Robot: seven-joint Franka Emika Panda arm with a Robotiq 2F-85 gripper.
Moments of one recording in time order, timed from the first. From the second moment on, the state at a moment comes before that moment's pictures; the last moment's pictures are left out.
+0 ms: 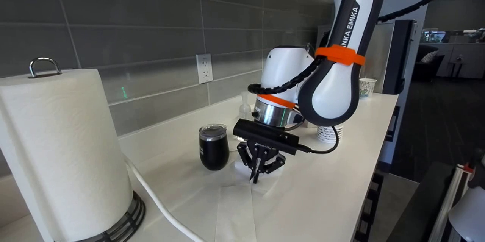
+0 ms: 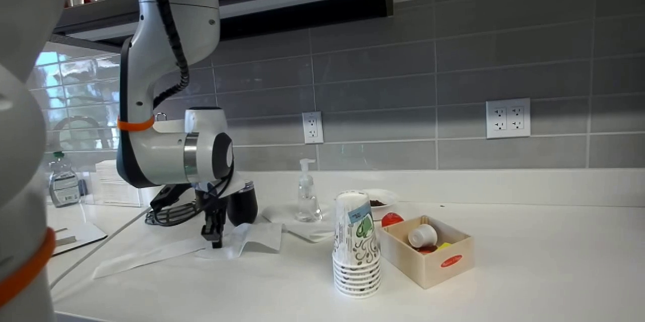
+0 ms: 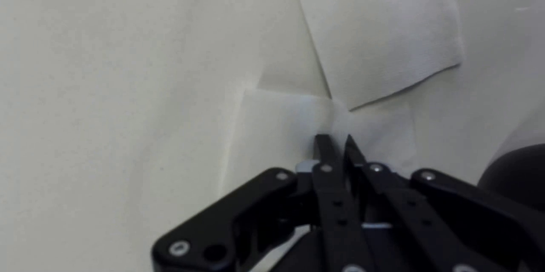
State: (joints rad) arm -0.07 0.33 0.48 -2.60 -0.35 3.10 1.67
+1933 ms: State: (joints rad) arm -0.85 0.15 1.13 -2.64 -0.28 2.74 1.56
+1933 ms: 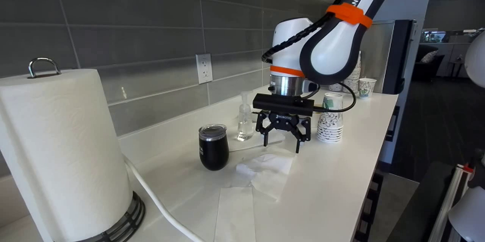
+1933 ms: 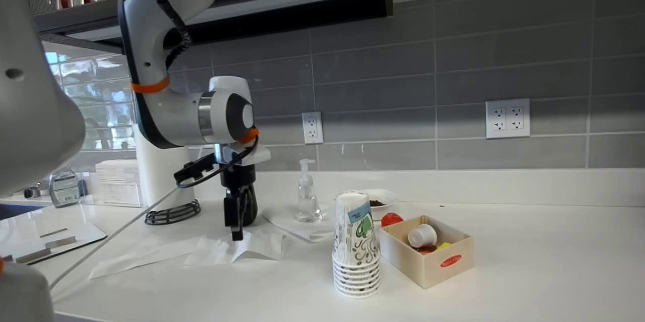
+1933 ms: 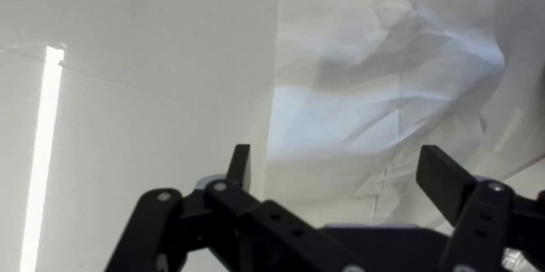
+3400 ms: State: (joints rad) arm -0.53 0.25 0.78 -2.57 -0.59 2.84 1.57
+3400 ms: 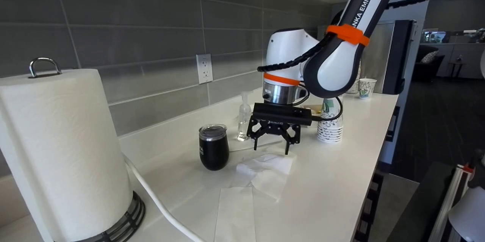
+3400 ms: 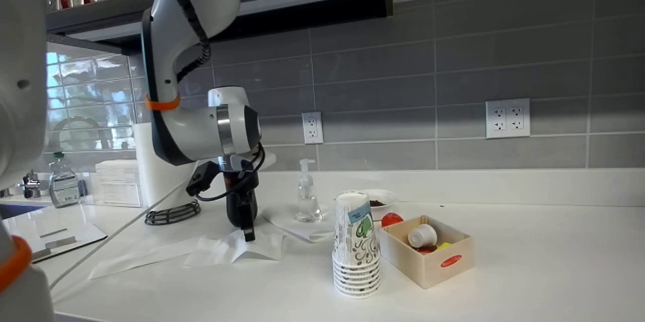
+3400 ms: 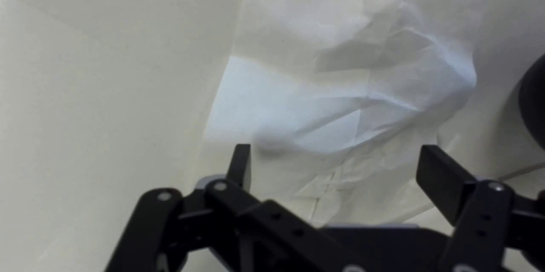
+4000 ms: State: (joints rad) arm -0.38 0.37 0.62 -2.51 -0.67 2.84 1.61
